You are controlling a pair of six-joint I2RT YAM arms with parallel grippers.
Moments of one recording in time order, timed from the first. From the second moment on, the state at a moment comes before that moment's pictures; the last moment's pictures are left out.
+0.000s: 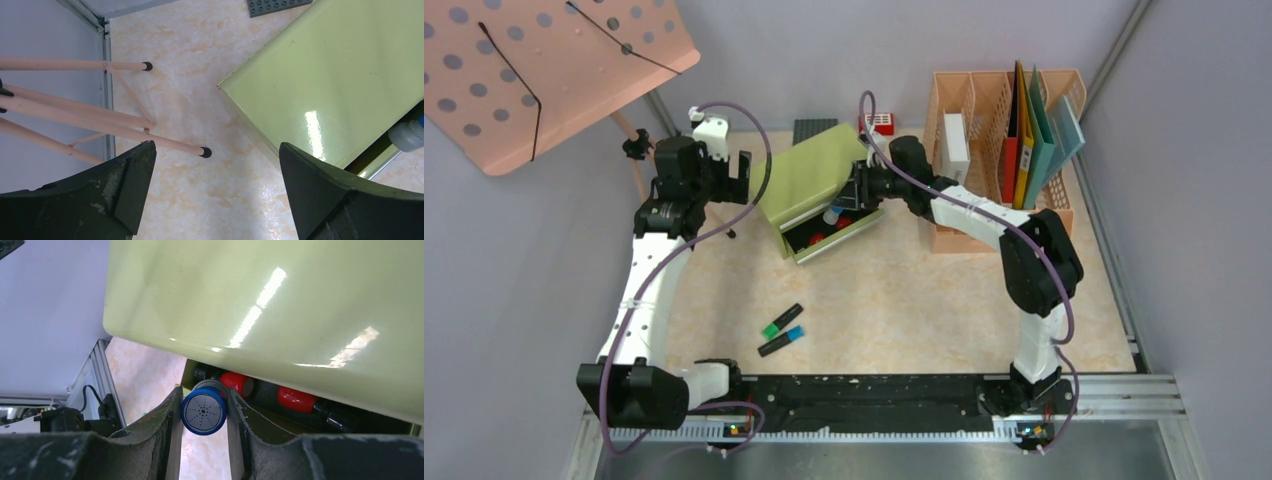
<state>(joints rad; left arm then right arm) -0.03 1.20 1.26 -0.50 0.04 0.18 0.59 1.90 1.42 0.07 -0.60 0.45</state>
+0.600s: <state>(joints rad) -0.03 1.20 1.26 -0.51 0.05 0.18 0.57 1.98 1.39 0.22 -0.62 0.50</state>
